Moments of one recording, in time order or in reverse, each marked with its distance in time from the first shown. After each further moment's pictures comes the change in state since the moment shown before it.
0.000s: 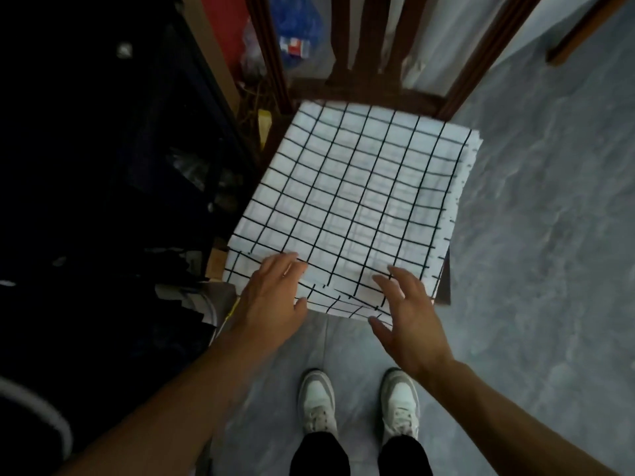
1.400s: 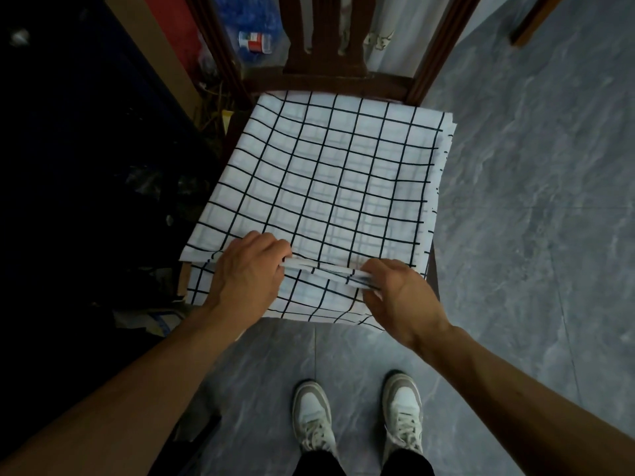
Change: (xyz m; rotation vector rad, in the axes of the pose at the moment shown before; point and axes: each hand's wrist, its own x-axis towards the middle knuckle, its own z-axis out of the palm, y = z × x) left_hand 0.063 -0.007 -0.001 0.079 0.208 0.320; right_hand 0.044 0.018 -0.012 0.051 0.002 -0.019
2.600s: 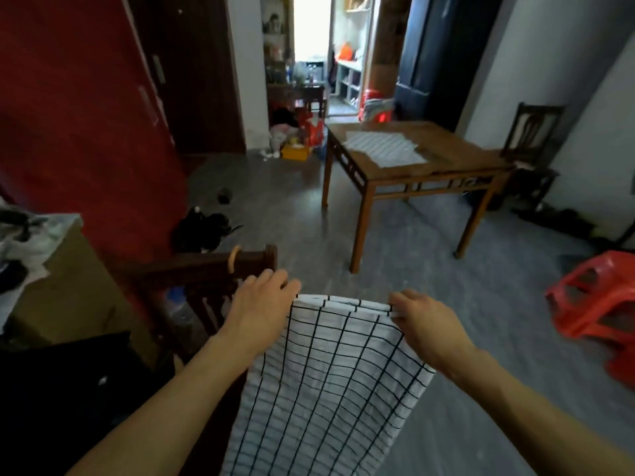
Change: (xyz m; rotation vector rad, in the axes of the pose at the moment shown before) left_hand 0.148 0.392 -0.457 0.396 0.181 0.352; right_hand -0.252 -0.058 -0.562 -0.413 0.479 0.123
